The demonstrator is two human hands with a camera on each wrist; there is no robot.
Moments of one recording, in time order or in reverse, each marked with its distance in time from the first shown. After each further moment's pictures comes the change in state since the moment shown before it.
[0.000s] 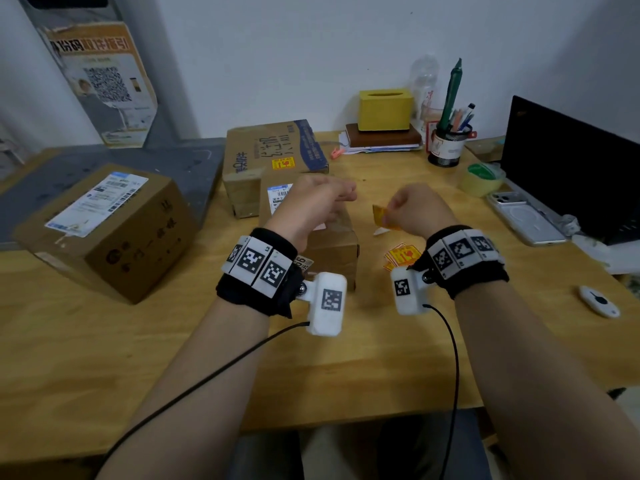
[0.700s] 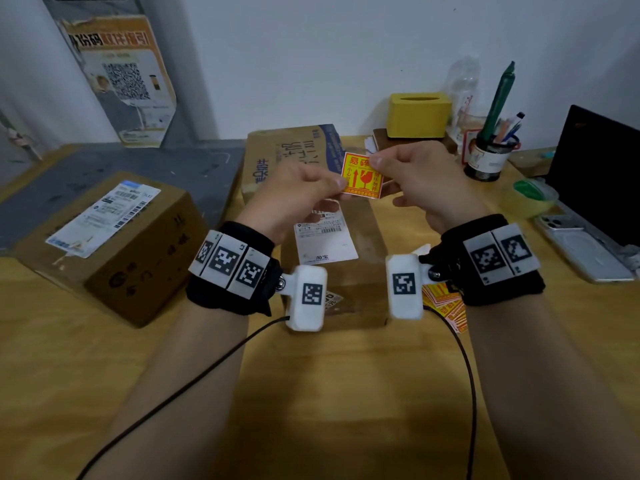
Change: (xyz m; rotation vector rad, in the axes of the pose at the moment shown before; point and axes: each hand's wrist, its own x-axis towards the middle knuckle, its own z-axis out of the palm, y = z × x) left_hand 0.038 0.011 -0.066 0.163 0.034 0.077; right_hand 0.003 -0.090 -0.006 0.533 0.002 -0.281
